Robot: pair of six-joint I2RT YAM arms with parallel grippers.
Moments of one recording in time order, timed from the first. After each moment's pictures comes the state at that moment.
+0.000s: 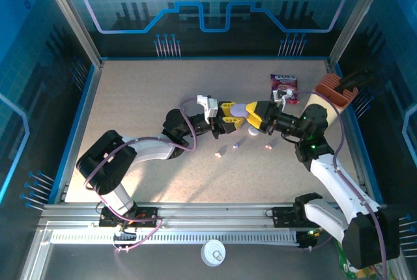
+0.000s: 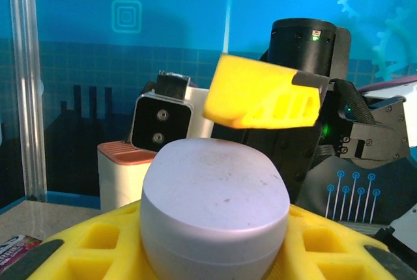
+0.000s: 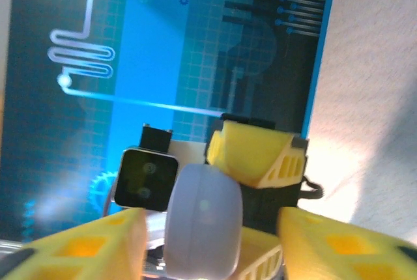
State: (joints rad) left arm -0.69 1.66 0.78 1.26 0.67 -0.29; right arm 0.20 0.96 0.60 0.42 -0.95 1.43
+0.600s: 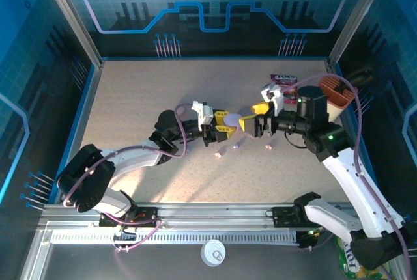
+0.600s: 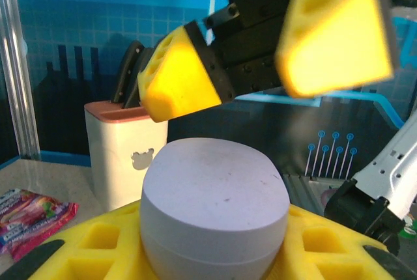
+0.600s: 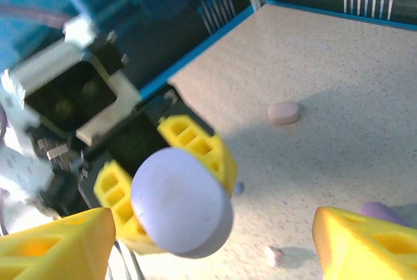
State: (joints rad) left arm -0.67 1.46 0.68 0.98 0.74 -0.19; right arm 0.39 0.95 1.08 -0.60 -0.63 0.06
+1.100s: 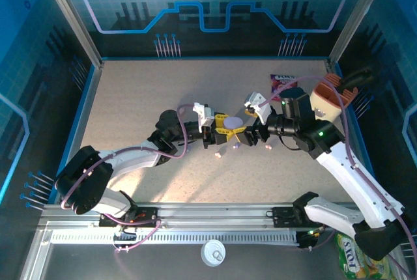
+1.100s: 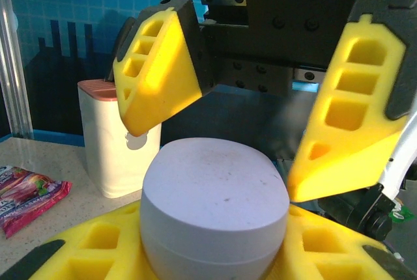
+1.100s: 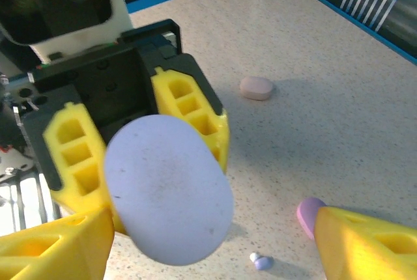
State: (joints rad) left arm -0.67 1.44 0.68 0.91 0.75 -0.19; right arm 0.51 1.01 1.11 -0.68 -0.44 -0.26
